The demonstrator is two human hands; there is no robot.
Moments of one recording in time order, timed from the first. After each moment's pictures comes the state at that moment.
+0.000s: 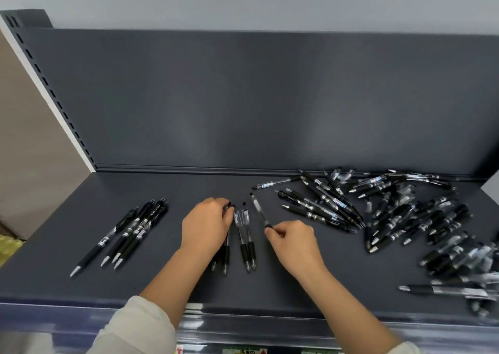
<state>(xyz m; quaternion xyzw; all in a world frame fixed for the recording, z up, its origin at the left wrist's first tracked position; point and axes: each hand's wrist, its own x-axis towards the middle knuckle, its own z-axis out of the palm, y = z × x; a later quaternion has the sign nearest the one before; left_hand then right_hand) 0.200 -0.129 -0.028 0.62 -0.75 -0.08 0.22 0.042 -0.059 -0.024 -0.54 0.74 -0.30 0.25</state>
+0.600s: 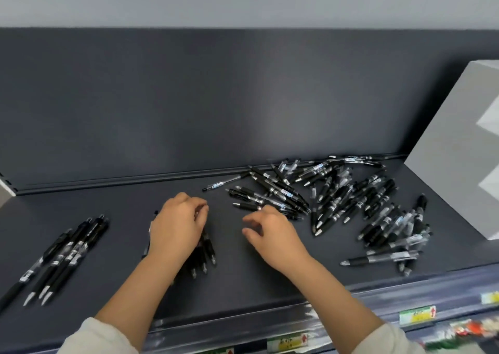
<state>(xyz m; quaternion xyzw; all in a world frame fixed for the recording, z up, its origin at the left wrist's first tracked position) 0.161 -0.123 -0.020 0.55 -0.79 -0.06 0.26 -0.008 -0.040 -0.017 -0.63 0.71 -0.26 0.16</state>
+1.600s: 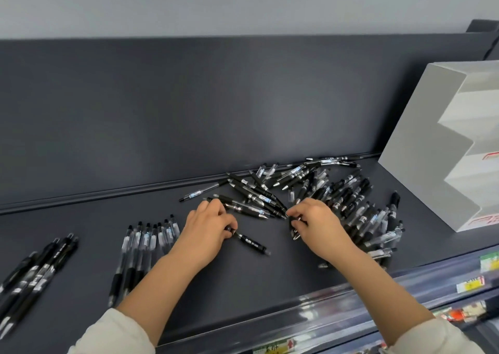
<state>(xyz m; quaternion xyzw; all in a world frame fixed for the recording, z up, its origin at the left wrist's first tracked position) 0.094 -0.122 -0.025 0.37 -0.92 -0.08 0.10 -0.115 -0.013 -0.012 -0.59 0.77 -0.23 0.08</state>
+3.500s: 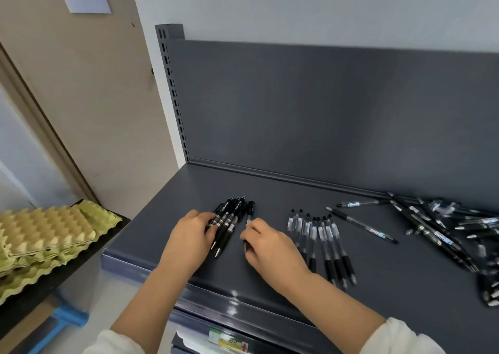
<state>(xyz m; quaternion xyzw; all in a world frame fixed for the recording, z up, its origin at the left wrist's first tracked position) 0.382 -0.108 -0.035 0.68 -0.68 -0.07 0.27 0.202 -0.088 -0.022 -0.86 0.47 -0.17 0.07</state>
